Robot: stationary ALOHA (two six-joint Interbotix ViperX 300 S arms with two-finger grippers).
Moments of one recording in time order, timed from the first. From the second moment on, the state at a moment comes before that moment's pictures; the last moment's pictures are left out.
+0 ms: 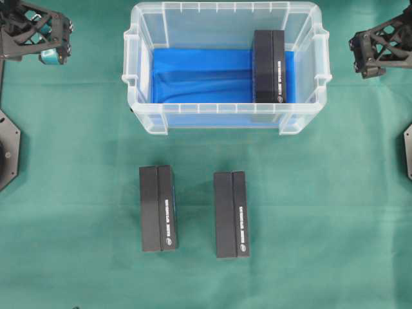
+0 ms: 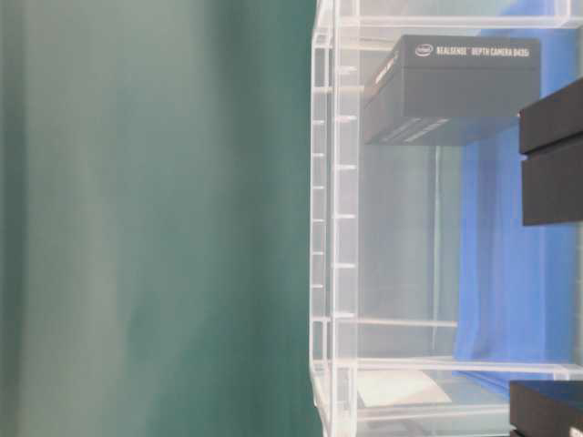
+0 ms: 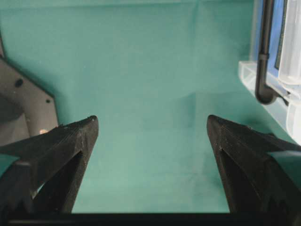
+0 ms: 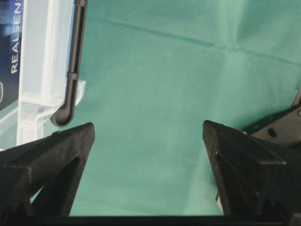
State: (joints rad) left arm 0.34 -0.48 0.40 0.16 1.47 -1.22; right arm -0.34 -0.51 0.52 -0.17 1.34 1.23
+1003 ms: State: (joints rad) left arm 0.34 -0.47 0.41 0.15 1.40 -1.21; right arm -0.28 -0.04 0.08 -0.17 1.29 1.27
